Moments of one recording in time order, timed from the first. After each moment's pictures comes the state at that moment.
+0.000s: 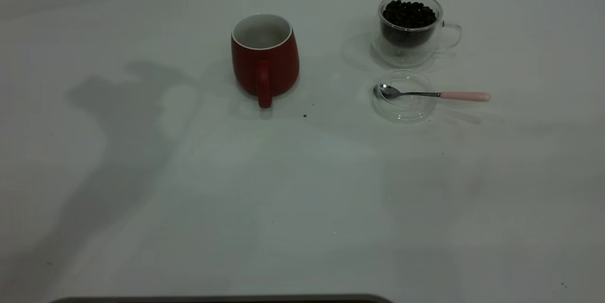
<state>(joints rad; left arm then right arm) -0.38 1.77 -1.31 0.85 0.80 -0.47 0.00 0.03 -0.47 -0.02 1.13 -0.02</state>
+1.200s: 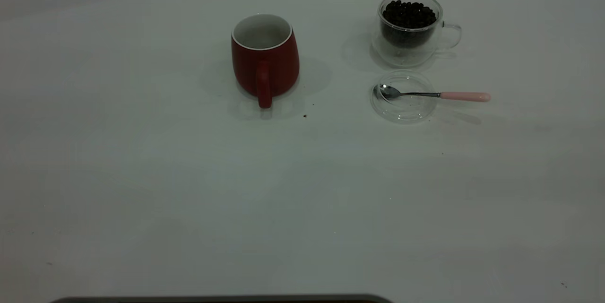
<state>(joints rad) -0.38 0.53 -0.88 0.12 1.16 -0.06 0.00 0.03 -0.47 -0.02 1.13 -0.02</state>
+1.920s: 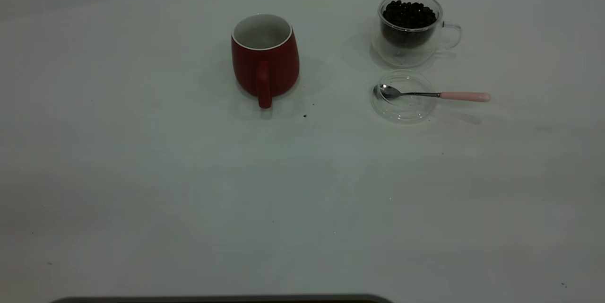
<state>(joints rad) -0.38 0.11 -0.51 -0.01 1.15 0.00 0.00 0.03 -0.47 -0.02 1.13 -0.02</state>
